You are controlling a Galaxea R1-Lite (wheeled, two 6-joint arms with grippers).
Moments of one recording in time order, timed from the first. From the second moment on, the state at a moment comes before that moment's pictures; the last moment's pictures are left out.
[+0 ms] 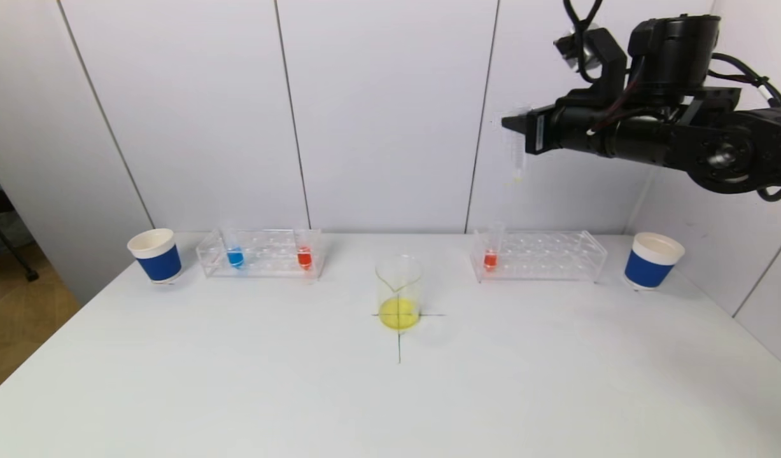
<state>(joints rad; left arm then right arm) 0.00 0.00 0.00 0.01 0.00 0.00 0.27 1.91 -1.55 -0.24 0.15 -0.10</state>
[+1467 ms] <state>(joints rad) 0.00 0.00 0.00 0.01 0.00 0.00 -0.34 2.13 -1.67 -0.25 0.23 0.04</state>
